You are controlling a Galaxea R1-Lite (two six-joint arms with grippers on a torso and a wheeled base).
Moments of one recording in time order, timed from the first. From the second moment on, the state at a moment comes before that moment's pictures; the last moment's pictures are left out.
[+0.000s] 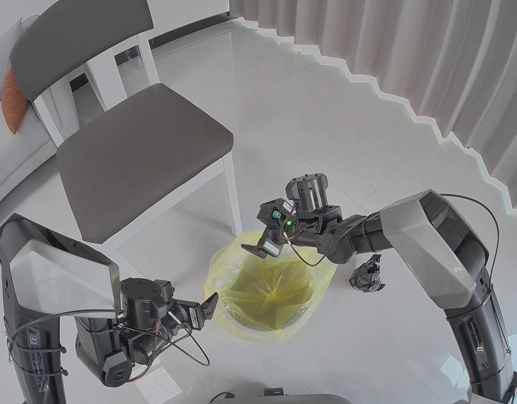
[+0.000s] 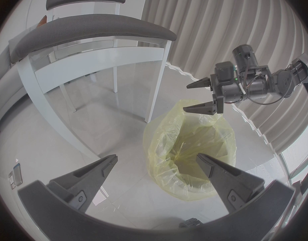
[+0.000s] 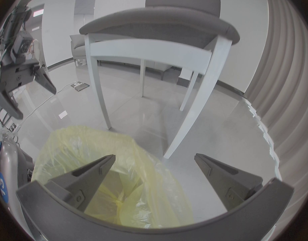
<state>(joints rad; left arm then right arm) -0.50 2.25 -0.28 -1.55 0.18 -0.24 0.56 2.60 -1.83 -0.32 0.21 -0.66</state>
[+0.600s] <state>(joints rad) -0.47 2.26 -0.35 -1.50 0.14 -0.27 0.37 2.15 -1.22 -0.42 0.25 -0.14</state>
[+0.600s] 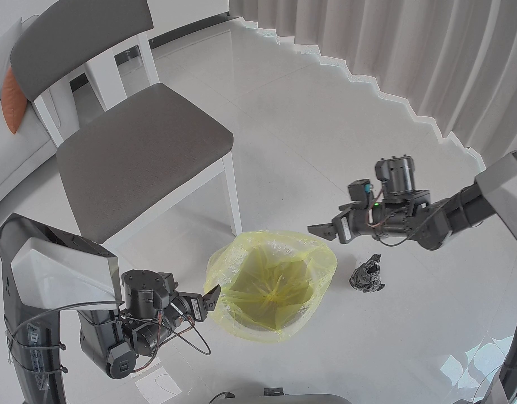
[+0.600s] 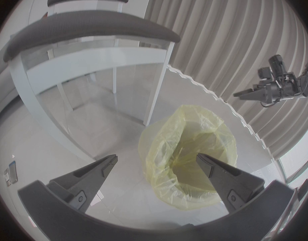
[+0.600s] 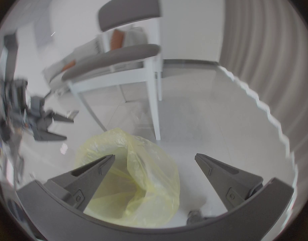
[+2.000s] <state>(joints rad) -0.40 2.26 -0.28 -1.55 0.10 -0.33 0.25 2.44 -1.30 -0.42 0.36 0.03</state>
